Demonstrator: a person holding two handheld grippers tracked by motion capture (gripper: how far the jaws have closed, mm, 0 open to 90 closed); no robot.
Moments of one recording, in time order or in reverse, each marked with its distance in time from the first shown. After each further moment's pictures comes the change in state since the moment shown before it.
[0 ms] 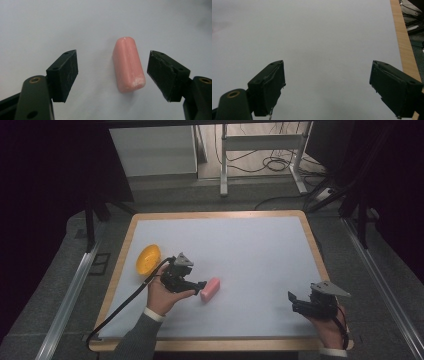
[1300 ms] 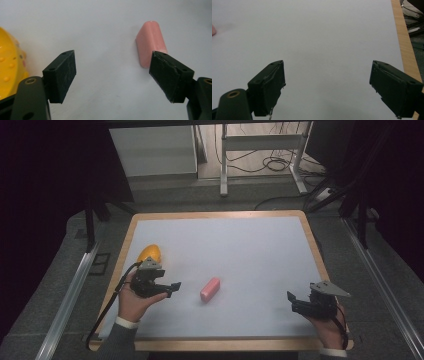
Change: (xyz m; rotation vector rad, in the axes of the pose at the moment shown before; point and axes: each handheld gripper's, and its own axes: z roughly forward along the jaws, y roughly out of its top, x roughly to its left) left arm 0.036 -0.045 -0.050 -0.056 0.050 -0.090; right arm 0.003 0.002 -0.002 -0.008 0.009 -0.006
